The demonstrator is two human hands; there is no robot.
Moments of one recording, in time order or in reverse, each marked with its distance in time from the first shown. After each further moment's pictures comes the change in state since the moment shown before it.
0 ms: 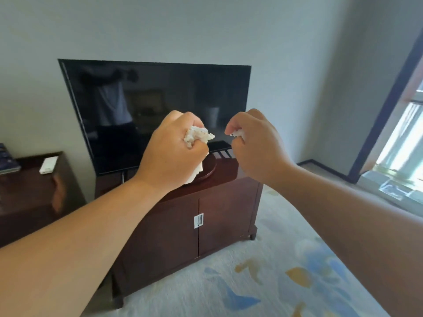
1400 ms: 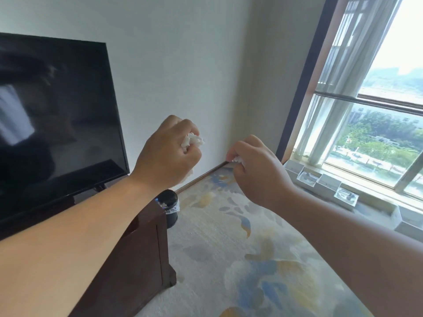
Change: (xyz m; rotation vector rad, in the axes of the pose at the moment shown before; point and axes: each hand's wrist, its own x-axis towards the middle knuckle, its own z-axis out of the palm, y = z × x) left_hand 0.286 0.037 0.537 -0.189 -0.268 0.200; right_hand 0.167 0.529 -0.066 -0.281 -0.043 0.232
